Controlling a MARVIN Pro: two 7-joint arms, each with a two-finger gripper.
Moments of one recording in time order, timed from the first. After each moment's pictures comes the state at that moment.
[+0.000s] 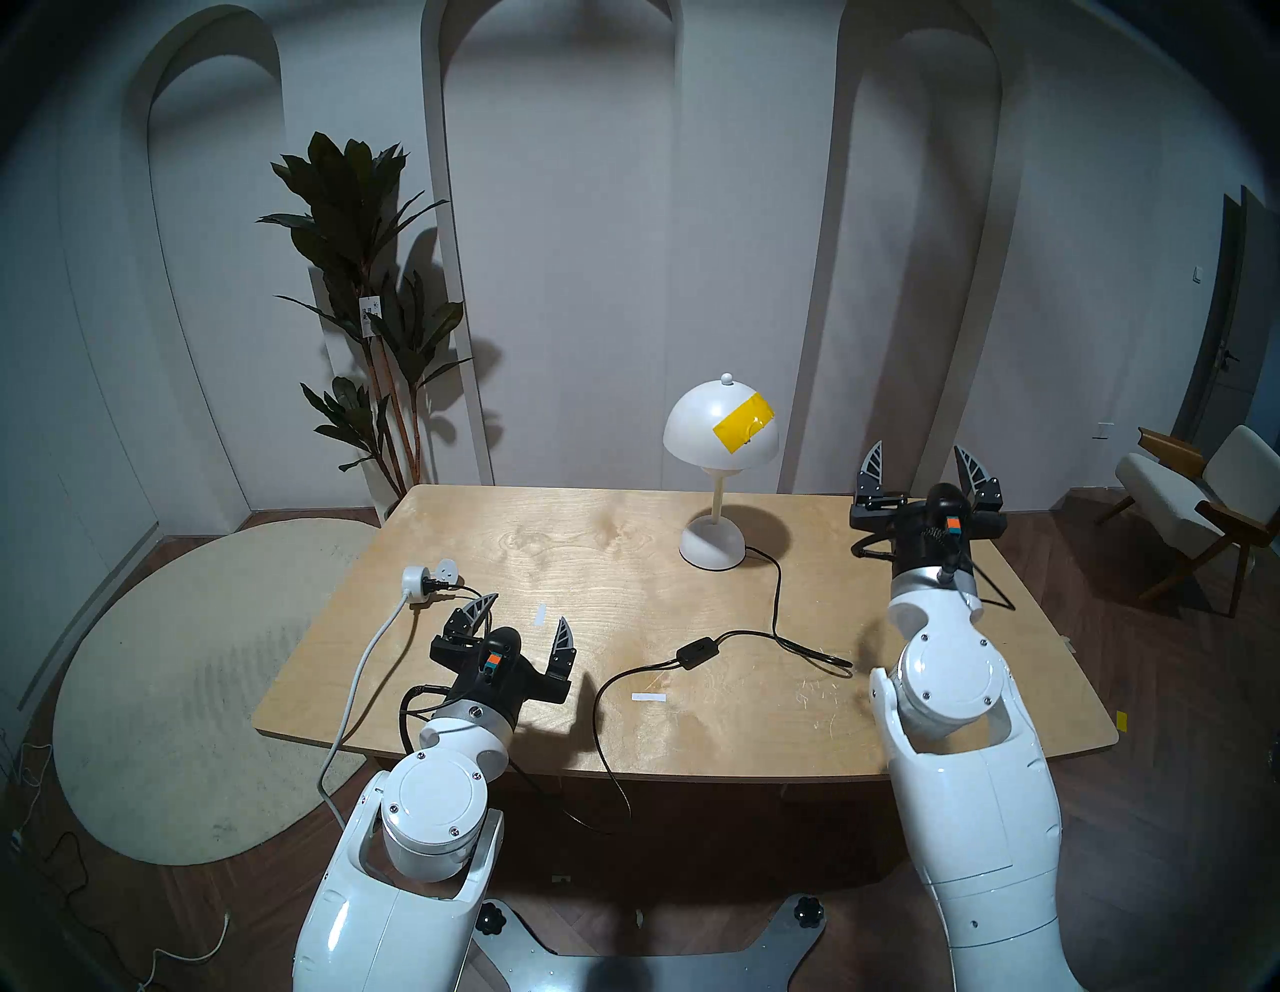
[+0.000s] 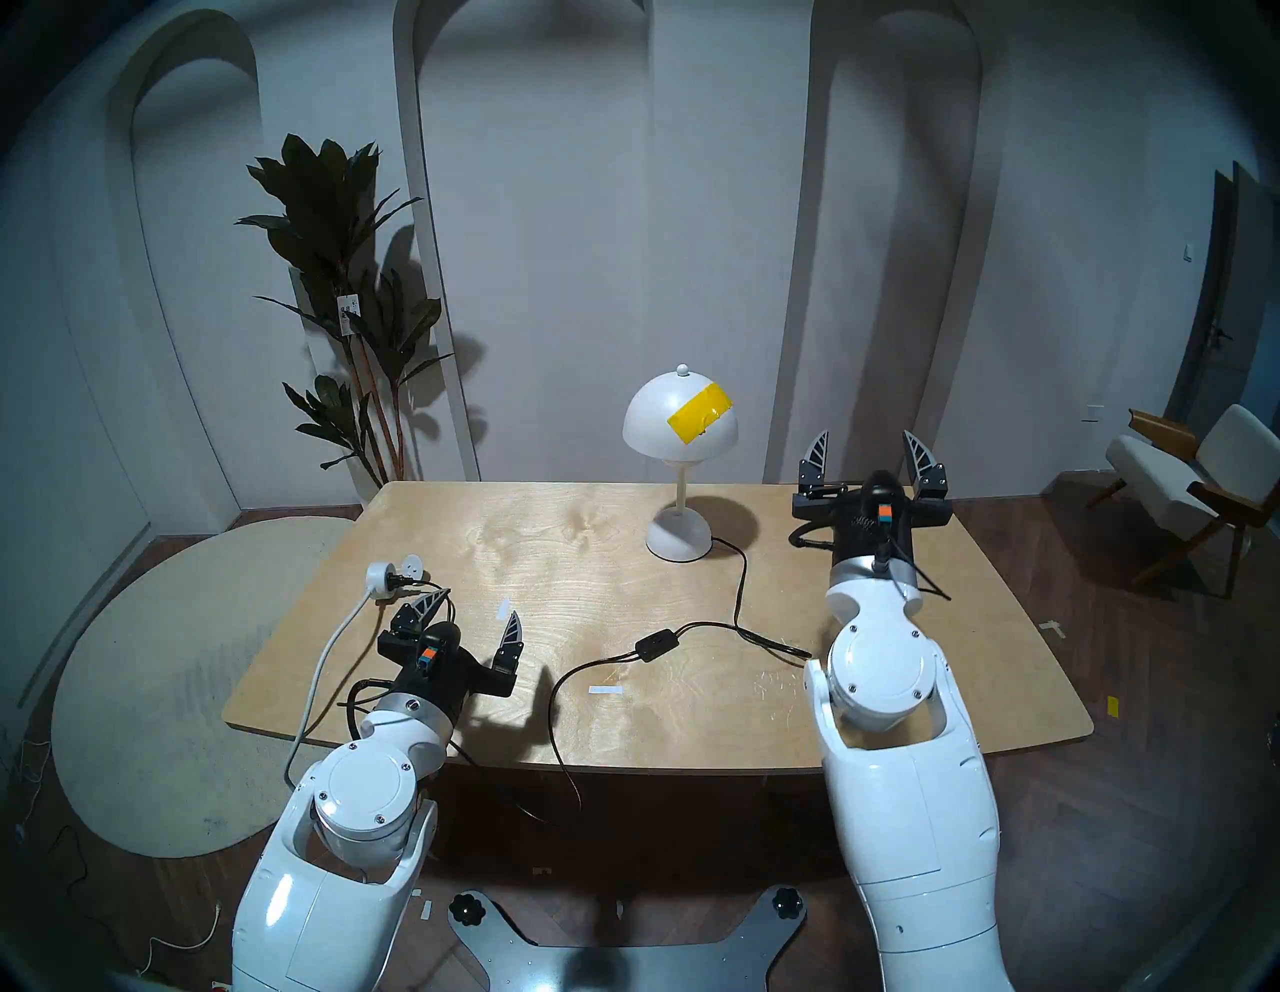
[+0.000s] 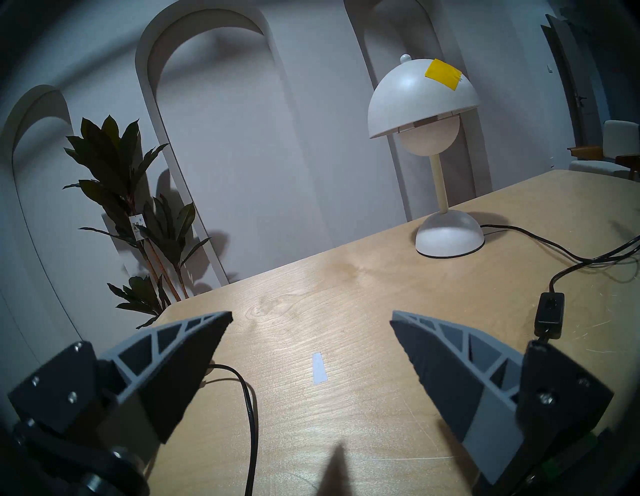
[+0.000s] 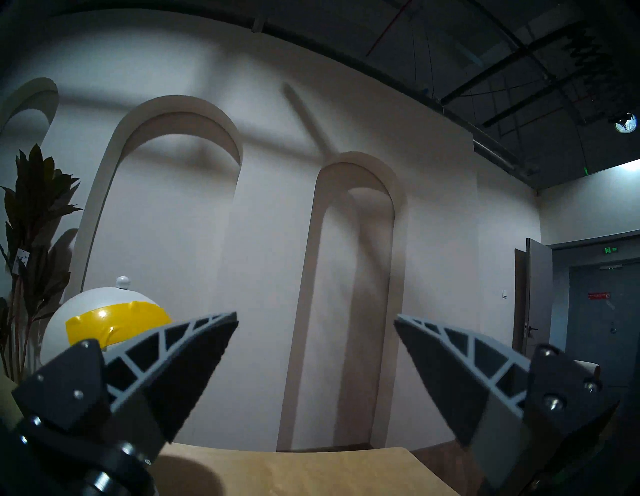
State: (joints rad) left arm 1.90 -1.46 -1.46 -1.92 0.26 0.11 -0.03; right arm -1.59 -1.46 1.60 -1.90 -0.12 -0.01 -0.26
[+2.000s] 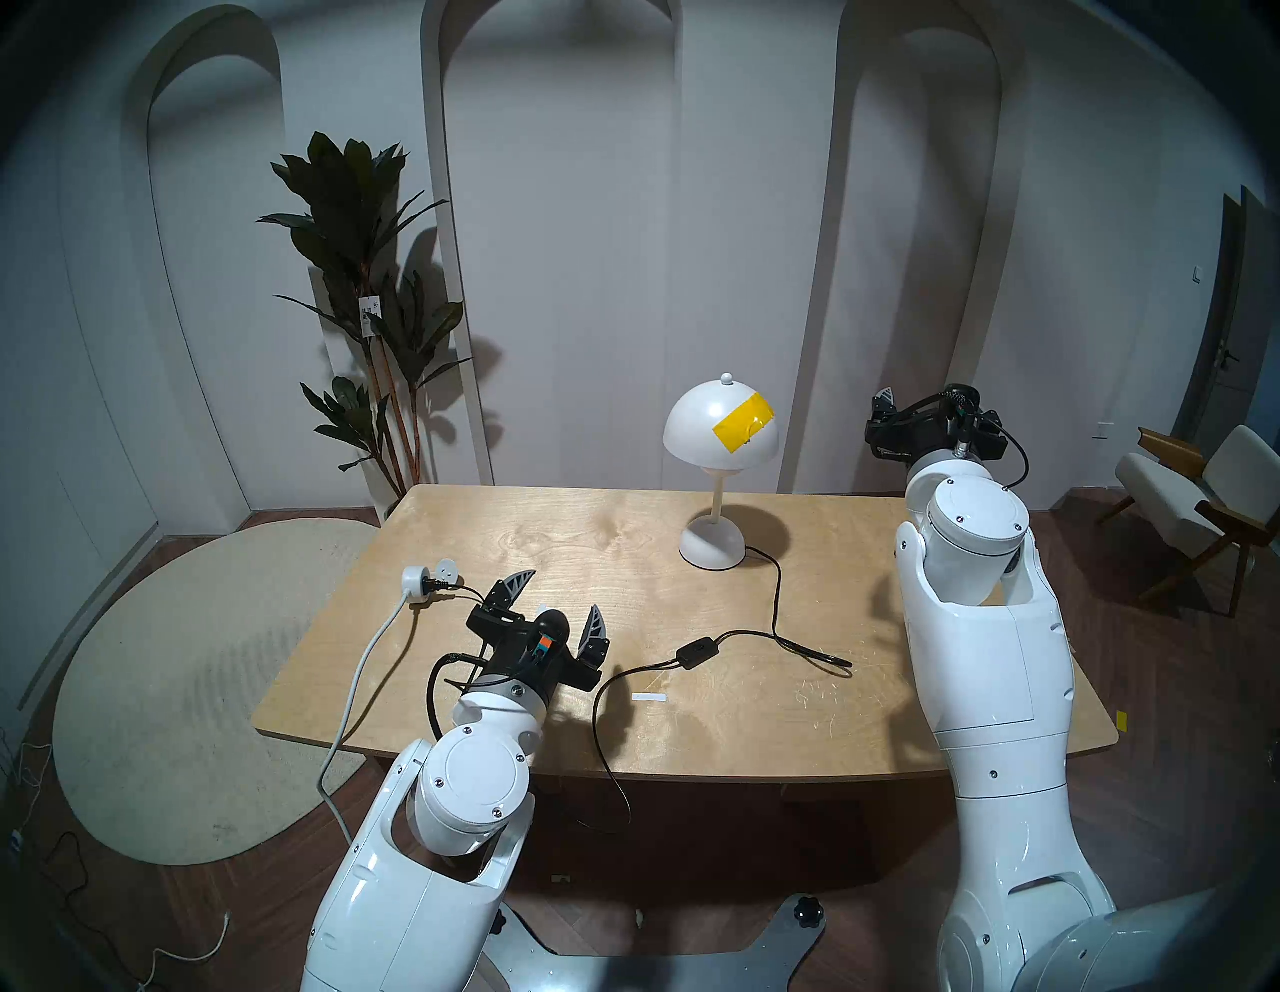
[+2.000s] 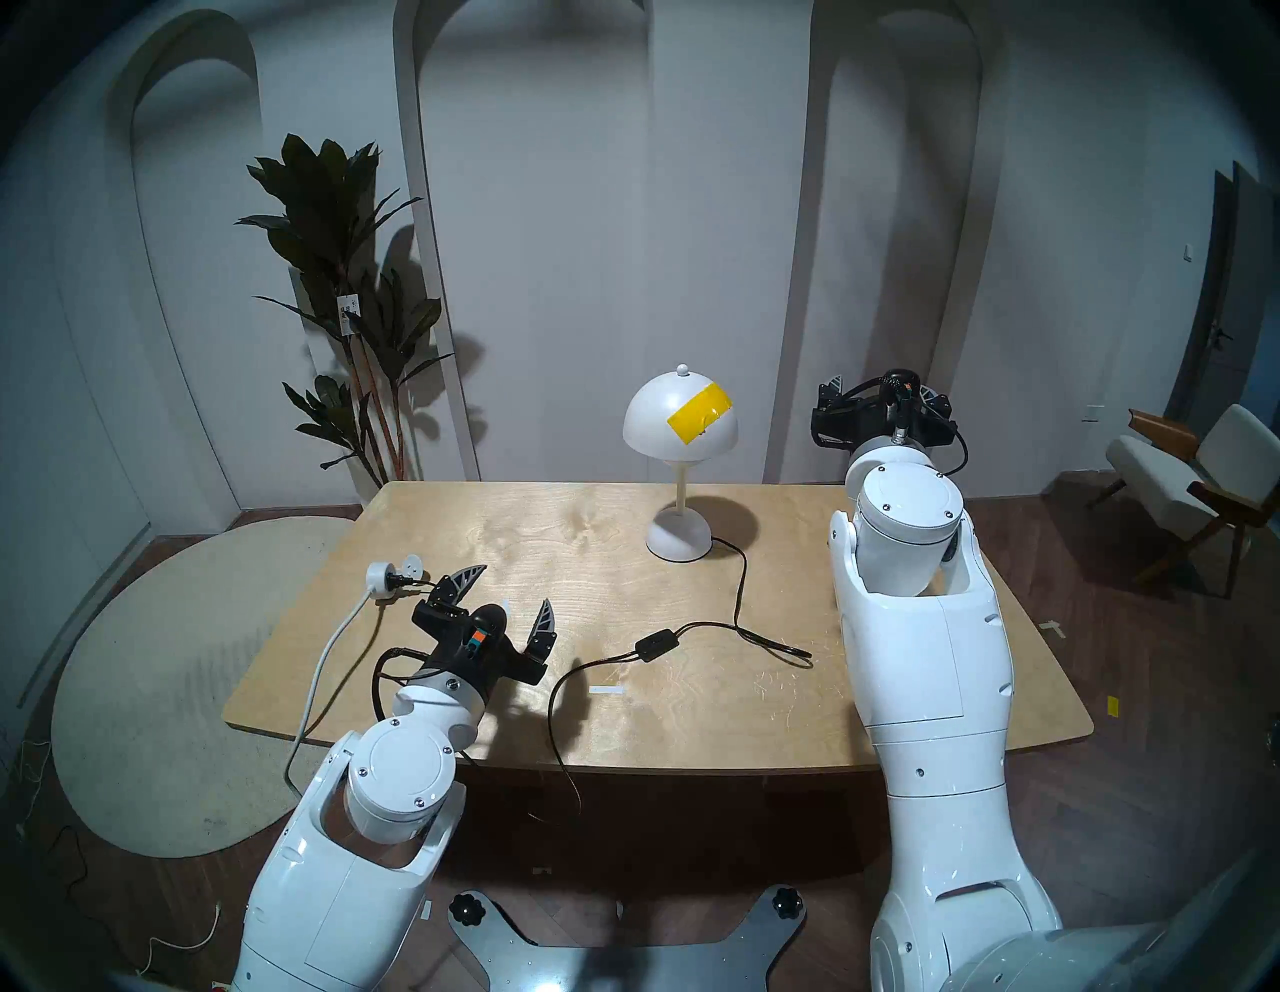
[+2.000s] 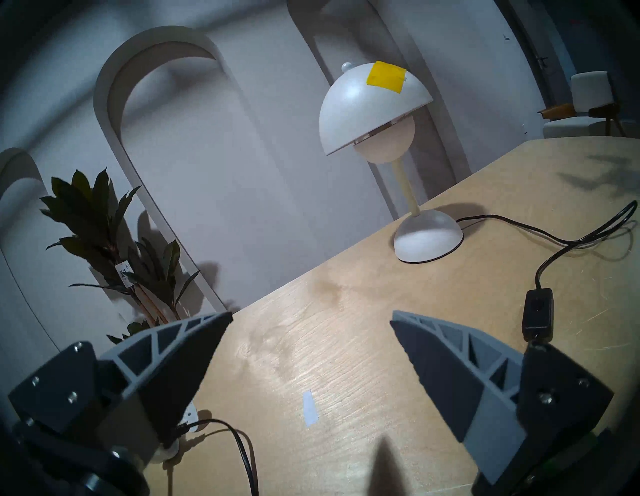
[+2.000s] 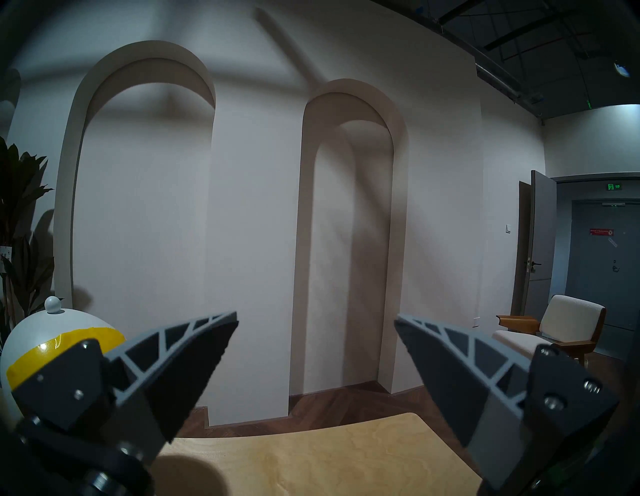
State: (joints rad) left arm 1.79 -1.40 -1.33 -1.92 0.42 0.19 -0.04; right arm -1.28 -1.42 1.62 -1.77 0.04 0.36 -0.24
